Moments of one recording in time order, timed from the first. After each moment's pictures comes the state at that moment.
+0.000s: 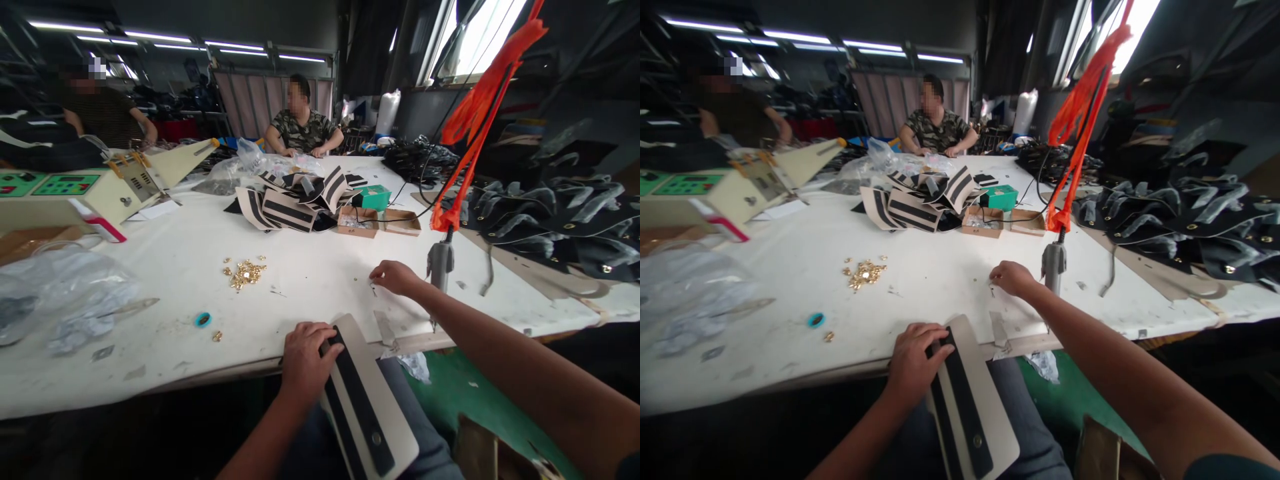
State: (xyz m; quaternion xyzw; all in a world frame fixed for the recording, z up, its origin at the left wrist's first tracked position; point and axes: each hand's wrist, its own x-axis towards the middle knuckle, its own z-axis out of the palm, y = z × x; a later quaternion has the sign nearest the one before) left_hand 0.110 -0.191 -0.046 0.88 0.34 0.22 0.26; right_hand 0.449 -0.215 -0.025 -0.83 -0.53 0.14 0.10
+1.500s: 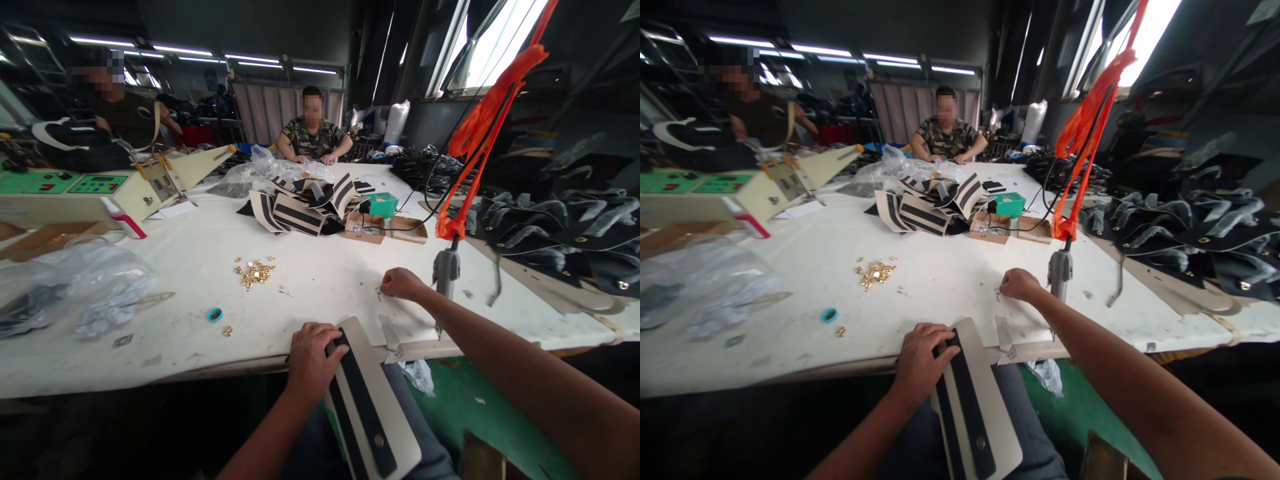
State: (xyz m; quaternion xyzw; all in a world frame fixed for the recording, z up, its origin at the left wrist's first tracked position) left_hand 0.109 -0.196 -0.042 0.87 0.34 0.23 0.26; right_hand 0.435 -0.216 -0.012 -0.86 -0.45 0.20 0.10
